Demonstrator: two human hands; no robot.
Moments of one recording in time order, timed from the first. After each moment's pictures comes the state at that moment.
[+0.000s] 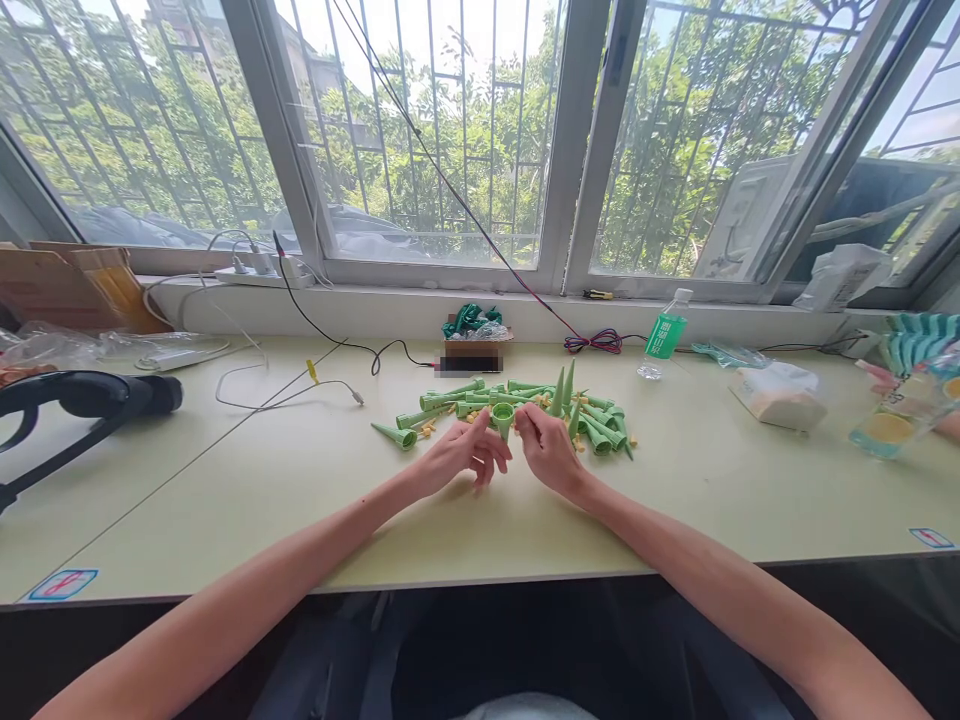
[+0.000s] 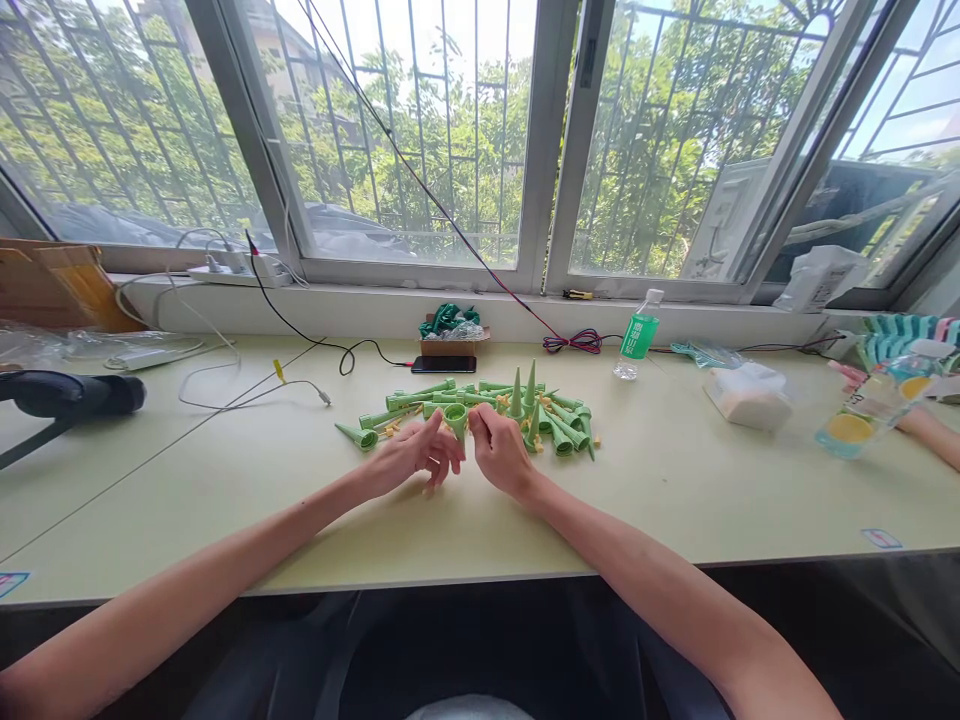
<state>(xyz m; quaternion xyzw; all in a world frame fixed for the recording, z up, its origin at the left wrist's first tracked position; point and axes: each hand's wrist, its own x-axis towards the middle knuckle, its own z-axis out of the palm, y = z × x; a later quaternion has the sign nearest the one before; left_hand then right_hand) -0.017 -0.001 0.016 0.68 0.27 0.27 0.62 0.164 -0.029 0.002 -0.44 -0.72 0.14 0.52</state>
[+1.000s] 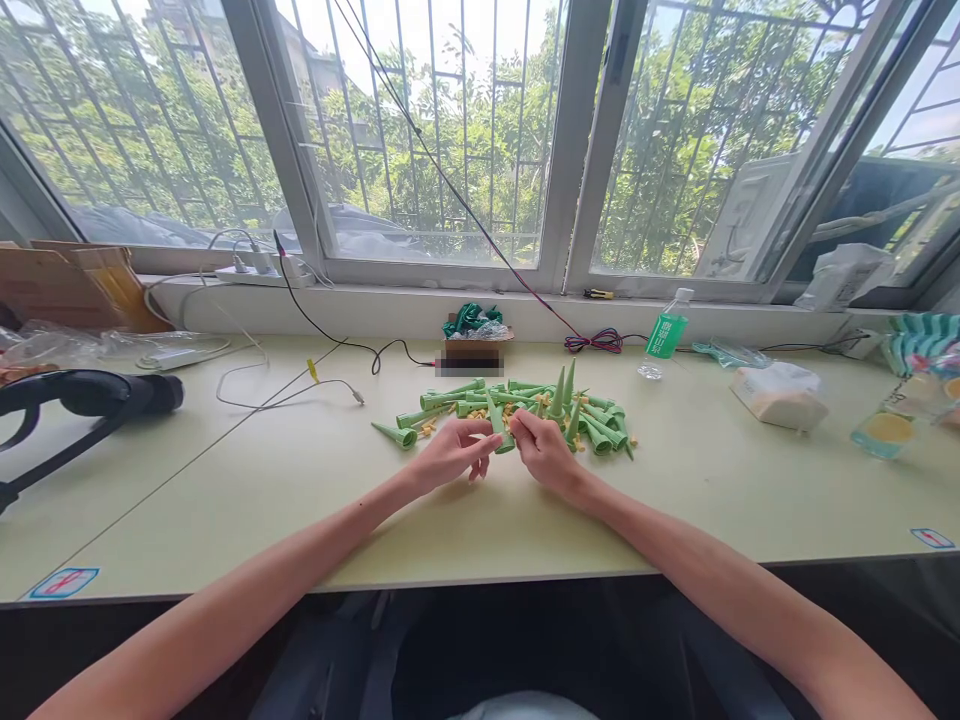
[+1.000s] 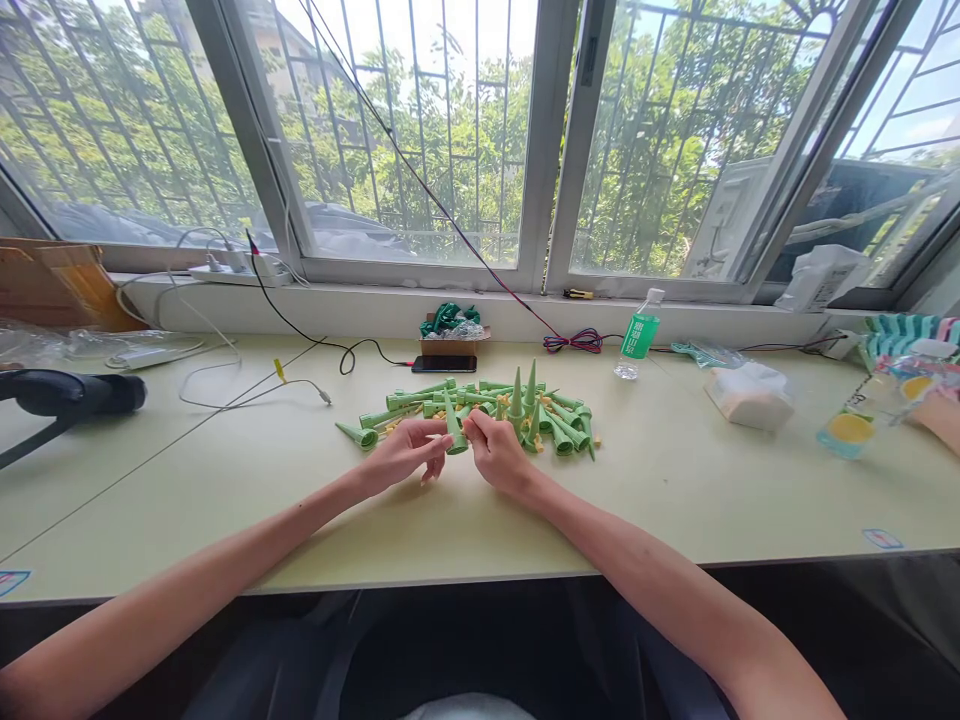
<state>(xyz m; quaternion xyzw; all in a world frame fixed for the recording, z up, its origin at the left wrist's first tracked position) -0.023 -0.002 0.014 0.75 0.28 0.30 0.51 0.166 -0.023 -0.008 -0.42 -0.74 0.21 0.48</state>
